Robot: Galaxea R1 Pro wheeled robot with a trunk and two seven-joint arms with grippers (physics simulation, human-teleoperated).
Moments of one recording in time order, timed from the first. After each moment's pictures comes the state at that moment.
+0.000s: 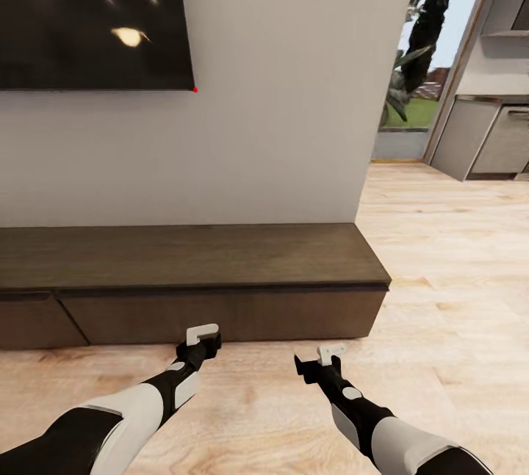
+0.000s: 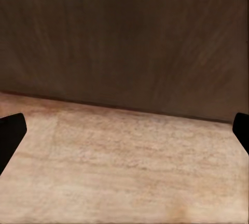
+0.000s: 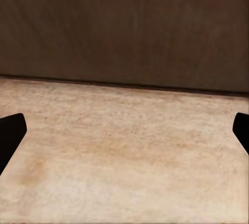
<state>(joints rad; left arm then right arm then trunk) -0.85 -0.10 -0.13 0.03 0.29 -0.31 0.06 -0.71 0.09 0.32 -0.09 -0.23 -0.33 0.05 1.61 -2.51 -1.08</state>
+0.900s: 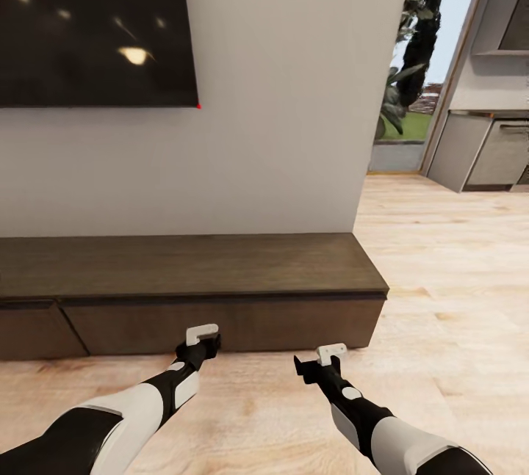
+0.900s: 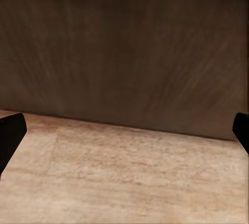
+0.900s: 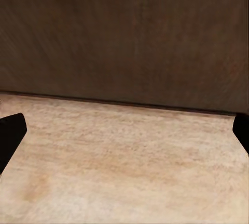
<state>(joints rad) -0.85 -0.10 -0.13 0.03 0.29 -0.31 0.06 -0.71 0.09 0.32 -0.09 -0.23 -0.33 0.06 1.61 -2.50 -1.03</state>
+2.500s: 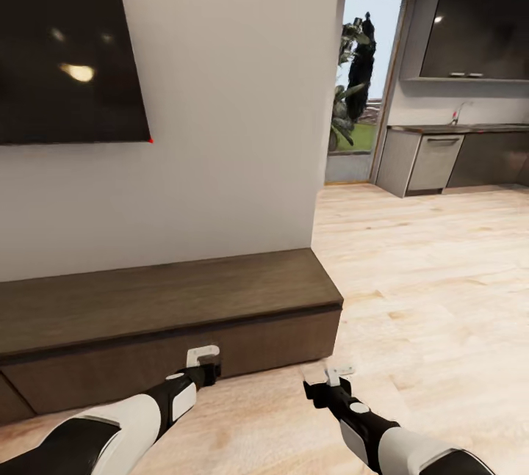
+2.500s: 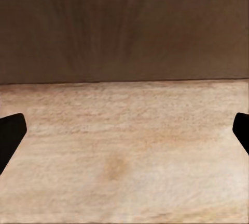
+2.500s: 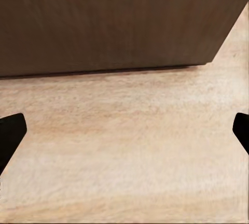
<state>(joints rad) -0.82 -0.10 -0.13 0.04 0.30 -0.06 0.06 -0.70 0.08 0.32 0.00 -0.24 -0.25 0.05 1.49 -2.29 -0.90</state>
